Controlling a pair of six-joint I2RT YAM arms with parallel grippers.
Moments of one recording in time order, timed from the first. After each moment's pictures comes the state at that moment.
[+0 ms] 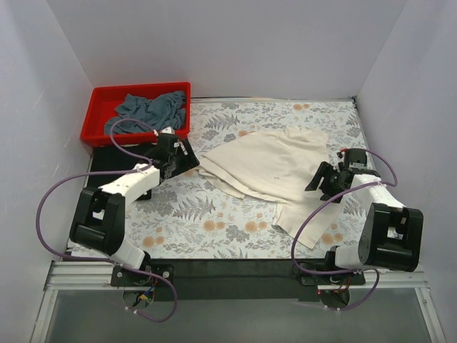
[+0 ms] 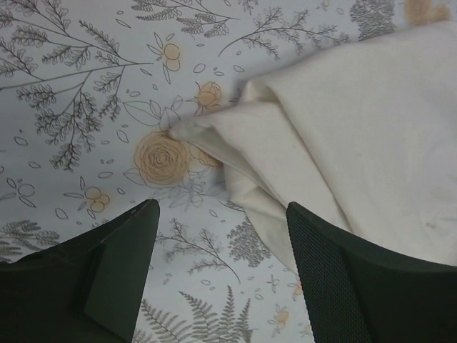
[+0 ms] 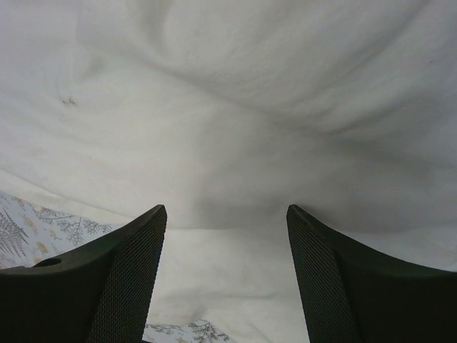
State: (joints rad) left arm -0.32 1.51 0.90 -0.14 -0.03 -0.70; right arm -0.14 1.36 0.73 -0.49 -0.33 0.34
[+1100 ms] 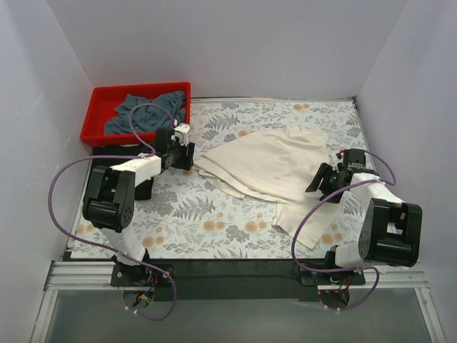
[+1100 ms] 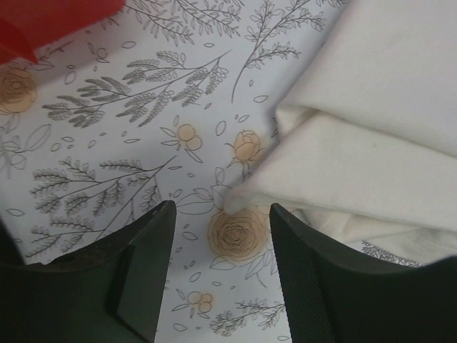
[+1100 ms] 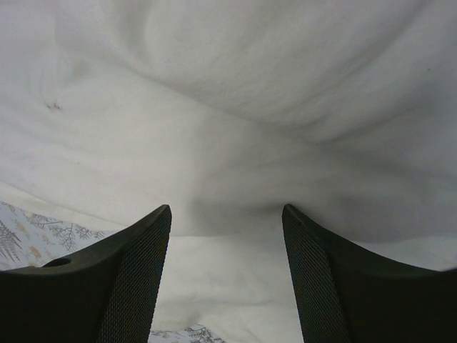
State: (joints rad) left arm -0.24 1.76 1.01 -0.04 0.15 0.04; right arm -0.14 1.40 0.73 -0.48 -0.33 0.34
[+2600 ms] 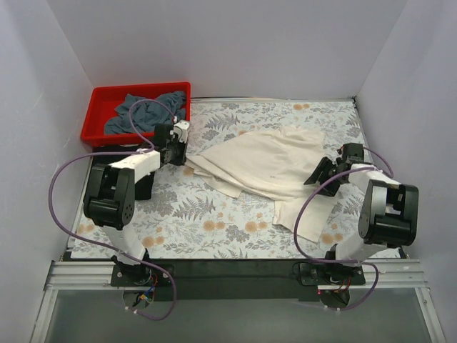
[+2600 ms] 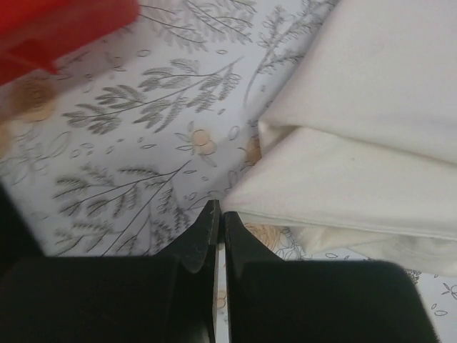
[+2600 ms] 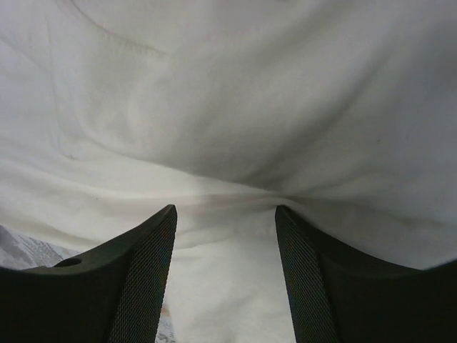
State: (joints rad) left arm -0.21 1.80 1.08 -0.11 0.20 0.10; right arm -0.14 1.54 0.80 -0.41 -0.36 0.44
